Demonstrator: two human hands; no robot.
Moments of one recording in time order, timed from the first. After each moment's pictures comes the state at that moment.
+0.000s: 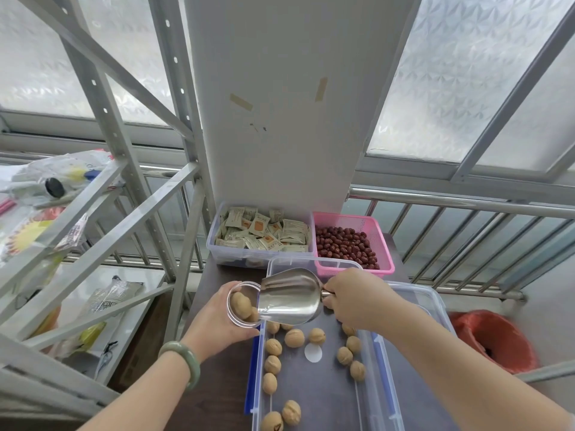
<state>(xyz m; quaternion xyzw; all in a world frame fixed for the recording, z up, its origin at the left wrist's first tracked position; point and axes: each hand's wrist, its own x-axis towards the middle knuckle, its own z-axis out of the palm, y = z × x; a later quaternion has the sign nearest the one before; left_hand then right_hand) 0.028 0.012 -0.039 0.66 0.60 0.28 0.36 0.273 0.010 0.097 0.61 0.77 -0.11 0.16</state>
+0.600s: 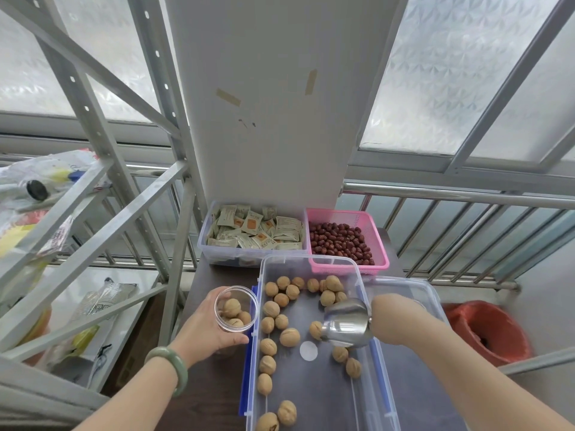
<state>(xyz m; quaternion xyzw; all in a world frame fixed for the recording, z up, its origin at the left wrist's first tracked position) 0.020 0.016 -0.056 0.63 0.59 0.26 0.43 0.336 0.000 0.060 0.71 0.63 -0.18 0.26</state>
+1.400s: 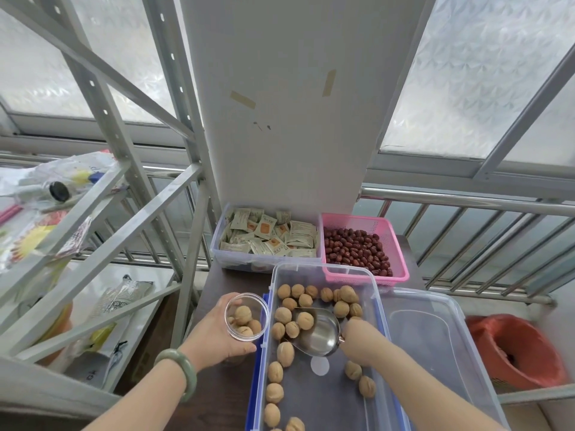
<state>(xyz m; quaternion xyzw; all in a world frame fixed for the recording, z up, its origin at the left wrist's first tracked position) 0.023 0.023 -0.046 0.63 0.62 0.21 0.42 0.304 0.032 -0.035 0.70 0.62 -0.29 0.19</state>
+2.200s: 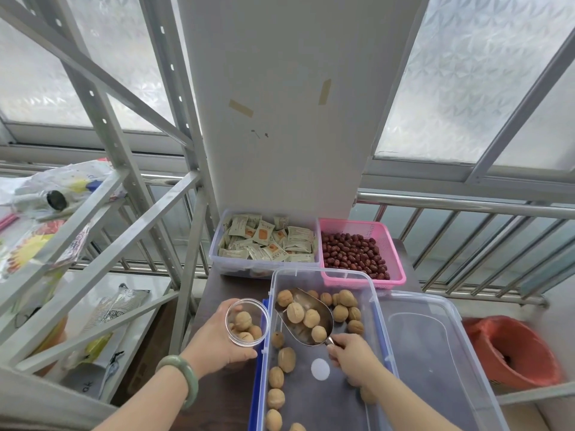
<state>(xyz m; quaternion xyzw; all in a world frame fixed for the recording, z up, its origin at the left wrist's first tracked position) 0.023 0.023 -0.046 0.63 0.62 0.22 0.42 0.297 0.011 -0.072 0.72 0.50 -0.47 -0.09</state>
